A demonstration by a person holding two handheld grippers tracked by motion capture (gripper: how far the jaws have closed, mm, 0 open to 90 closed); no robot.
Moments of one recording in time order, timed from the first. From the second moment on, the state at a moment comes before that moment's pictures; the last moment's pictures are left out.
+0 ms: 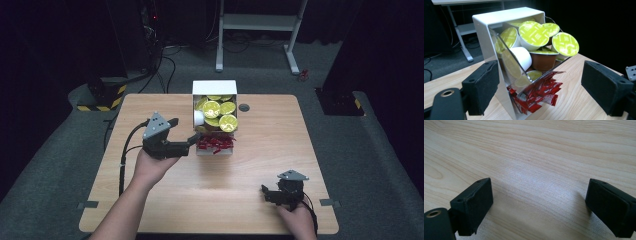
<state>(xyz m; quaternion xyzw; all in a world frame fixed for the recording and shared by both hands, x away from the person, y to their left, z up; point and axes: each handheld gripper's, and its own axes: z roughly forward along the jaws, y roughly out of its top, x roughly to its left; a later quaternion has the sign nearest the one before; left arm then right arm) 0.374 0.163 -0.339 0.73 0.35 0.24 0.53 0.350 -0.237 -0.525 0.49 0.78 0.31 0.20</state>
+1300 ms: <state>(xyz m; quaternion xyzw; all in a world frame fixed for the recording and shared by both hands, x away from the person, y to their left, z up) 0.409 0.124 -0.324 0.74 0.36 0.27 0.50 0.351 -0.237 -0.525 0.49 0.79 0.31 0.20</state>
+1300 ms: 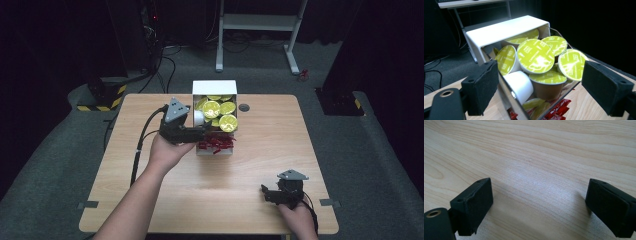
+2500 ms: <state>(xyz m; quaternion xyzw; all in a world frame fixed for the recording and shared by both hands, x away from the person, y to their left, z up) 0.435 0.096 -0.324 0.74 0.35 0.30 0.48 0.351 -0.237 -0.525 0.49 0.79 0.31 0.20</state>
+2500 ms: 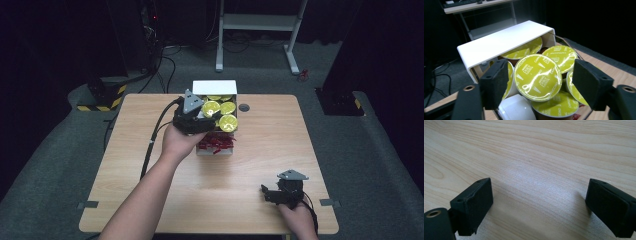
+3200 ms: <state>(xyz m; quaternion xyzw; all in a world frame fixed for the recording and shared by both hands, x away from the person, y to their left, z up) 0.447 0.088 -0.333 0.75 0.36 0.30 0.47 0.353 -0.235 -0.525 0.48 0.79 0.32 0.20</state>
